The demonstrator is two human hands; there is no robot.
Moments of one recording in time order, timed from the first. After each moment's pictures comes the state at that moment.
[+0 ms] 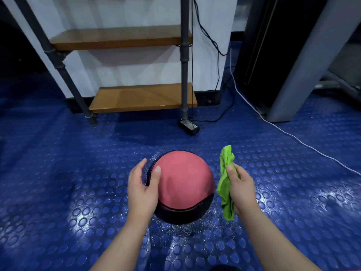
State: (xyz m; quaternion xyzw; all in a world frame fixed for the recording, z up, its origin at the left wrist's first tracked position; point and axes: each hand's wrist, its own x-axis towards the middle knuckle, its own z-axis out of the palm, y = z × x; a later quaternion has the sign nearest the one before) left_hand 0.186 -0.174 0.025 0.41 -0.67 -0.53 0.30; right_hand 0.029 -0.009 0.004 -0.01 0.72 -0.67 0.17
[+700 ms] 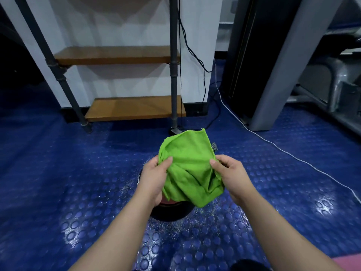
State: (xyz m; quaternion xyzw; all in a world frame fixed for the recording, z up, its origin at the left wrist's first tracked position) left_hand 0.158 -0.131 0.103 0.34 -0.50 -0.77 0.20; right_hand 0.043 0.020 0.087 -0.16 0.70 -0.66 0.22
